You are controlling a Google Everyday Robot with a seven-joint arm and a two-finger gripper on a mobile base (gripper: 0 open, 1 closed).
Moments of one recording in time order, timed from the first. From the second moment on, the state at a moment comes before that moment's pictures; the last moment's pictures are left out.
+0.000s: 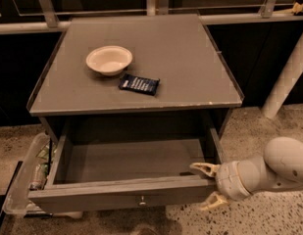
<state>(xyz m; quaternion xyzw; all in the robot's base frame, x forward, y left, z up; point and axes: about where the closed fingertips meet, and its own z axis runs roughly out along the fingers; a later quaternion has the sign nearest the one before) 0.396 -0.154 0.621 -0.71 0.62 0.17 0.30</state>
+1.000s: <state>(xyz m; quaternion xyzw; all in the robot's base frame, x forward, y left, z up) 0.373 -0.138 0.643 -0.71 0.60 0.17 0.32</state>
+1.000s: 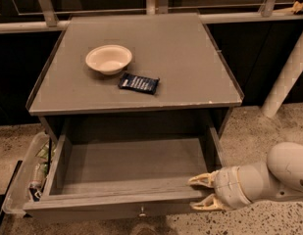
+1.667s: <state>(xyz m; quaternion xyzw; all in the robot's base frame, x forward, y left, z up) 0.373 -0.138 0.643 -0.71 0.60 0.17 0.32</state>
